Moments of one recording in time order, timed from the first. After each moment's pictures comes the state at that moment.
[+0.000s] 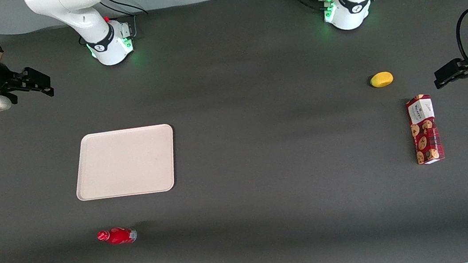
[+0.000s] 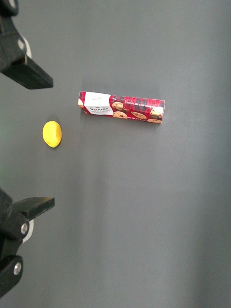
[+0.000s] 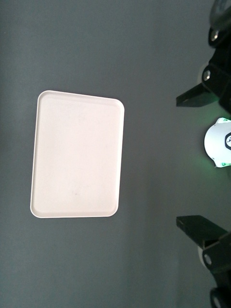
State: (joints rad) arm 0.04 -0.16 0.05 -1.73 0.01 1.46 0.06
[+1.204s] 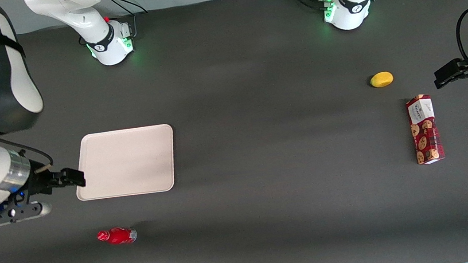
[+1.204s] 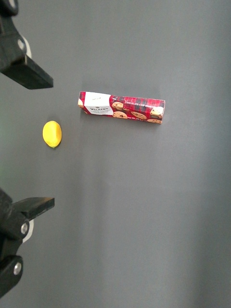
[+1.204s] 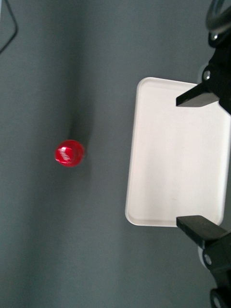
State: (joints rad) arm 0.04 0.41 0.06 -1.37 -0.03 1.82 0.03
